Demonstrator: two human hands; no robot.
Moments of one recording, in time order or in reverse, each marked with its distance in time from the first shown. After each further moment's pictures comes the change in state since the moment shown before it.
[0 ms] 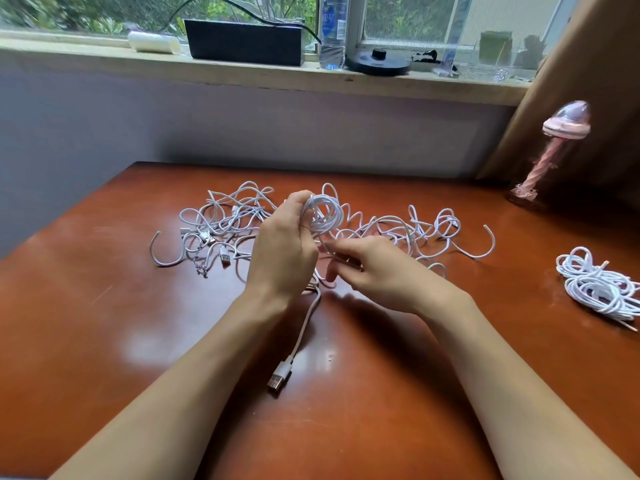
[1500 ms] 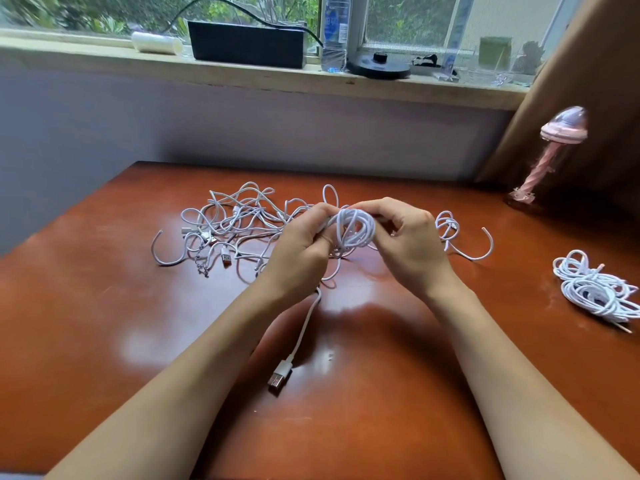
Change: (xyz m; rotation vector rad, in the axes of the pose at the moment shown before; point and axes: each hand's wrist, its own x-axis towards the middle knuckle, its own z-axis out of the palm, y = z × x) left_hand 0.000 0.011 0.002 -0.506 -0.350 -0.116; right_hand 0.003 0.014 -0.018 0.145 0.550 -0.119
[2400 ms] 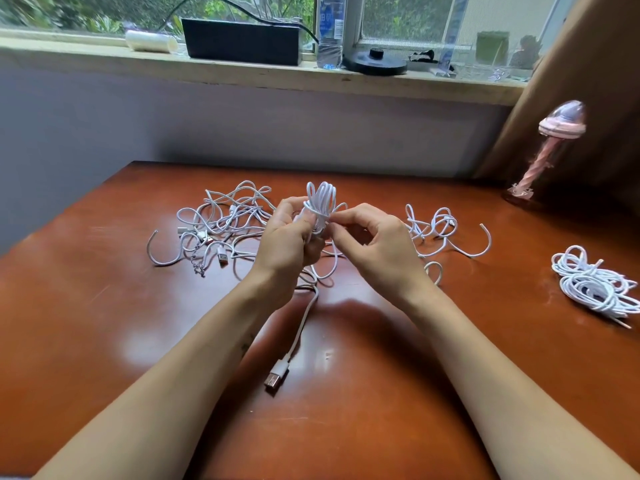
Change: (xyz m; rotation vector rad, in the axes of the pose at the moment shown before) left_hand 0.004 0.008 -0.001 -0.489 0.217 -0.400; right_hand -0.009 -0.013 0.027 0.185 -0.013 0.156
